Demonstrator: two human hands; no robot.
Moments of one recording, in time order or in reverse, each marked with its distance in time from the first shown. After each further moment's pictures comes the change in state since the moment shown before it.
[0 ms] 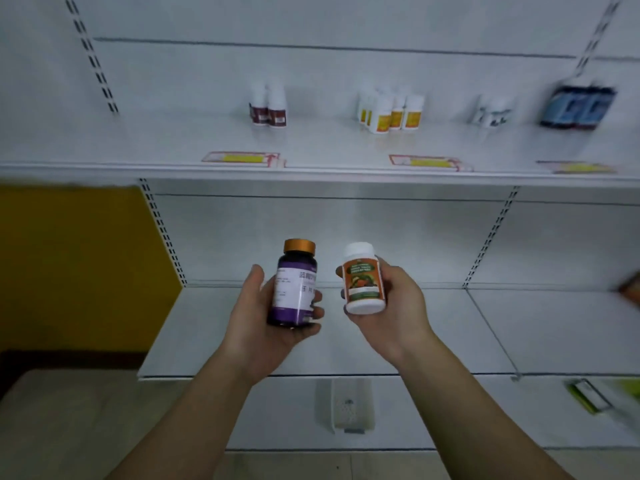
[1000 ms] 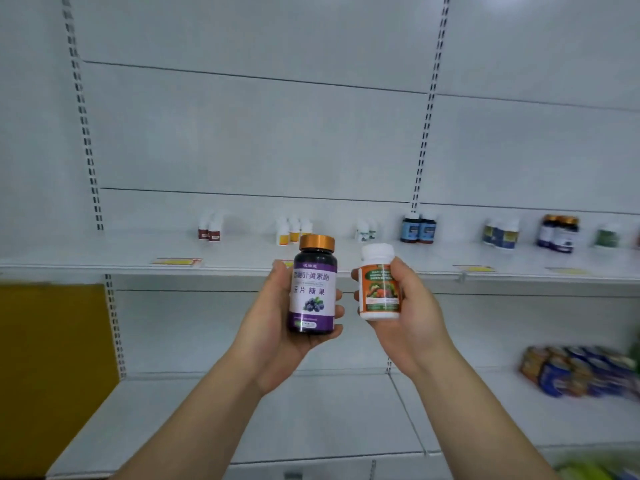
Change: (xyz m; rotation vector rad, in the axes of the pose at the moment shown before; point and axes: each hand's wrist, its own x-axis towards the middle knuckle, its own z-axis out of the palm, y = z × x) left_hand -0.126 -0.042 0.224 0.160 -0.320 0.337; right_hand -0.188 -0.179 -0.029 -0.206 -0.213 -0.479
